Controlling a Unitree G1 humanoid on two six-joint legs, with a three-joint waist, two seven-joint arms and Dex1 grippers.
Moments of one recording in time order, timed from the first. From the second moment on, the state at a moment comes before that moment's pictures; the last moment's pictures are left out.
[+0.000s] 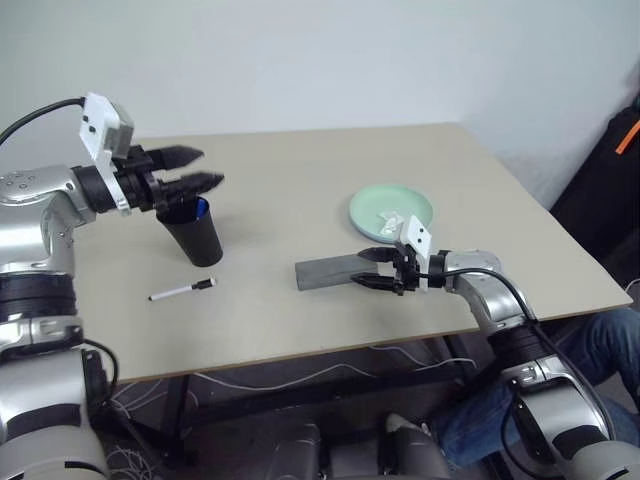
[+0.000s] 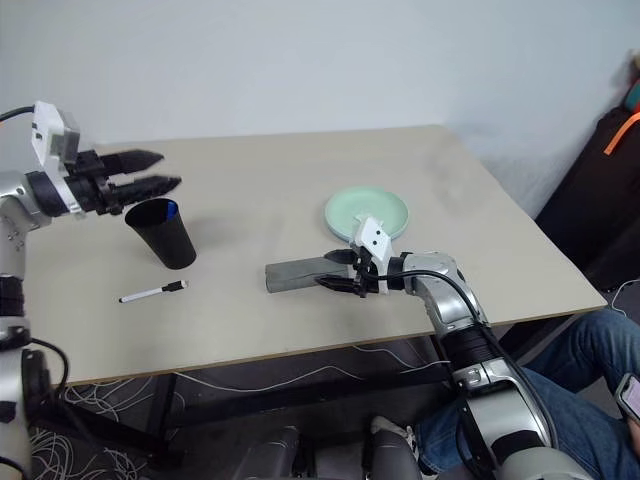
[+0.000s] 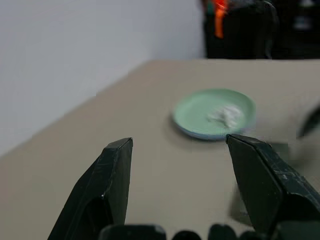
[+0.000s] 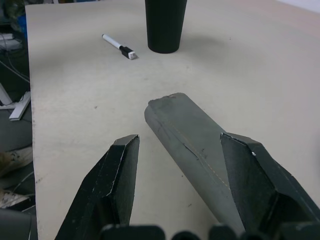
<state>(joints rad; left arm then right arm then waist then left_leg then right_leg) -0.76 0.93 0.10 0.39 -0.37 0.43 -1.31 -0.63 -0.33 0.21 0.32 0.19 0.24 1.07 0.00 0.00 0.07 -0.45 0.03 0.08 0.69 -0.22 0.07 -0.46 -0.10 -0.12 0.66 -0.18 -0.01</state>
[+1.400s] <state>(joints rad) -0.99 0.87 -0.40 1.12 0.31 0.08 -1.47 -0.64 -0.32 0.21 0.35 0.18 0.24 1.07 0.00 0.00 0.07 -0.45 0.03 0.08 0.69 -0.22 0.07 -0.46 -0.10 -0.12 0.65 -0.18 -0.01</state>
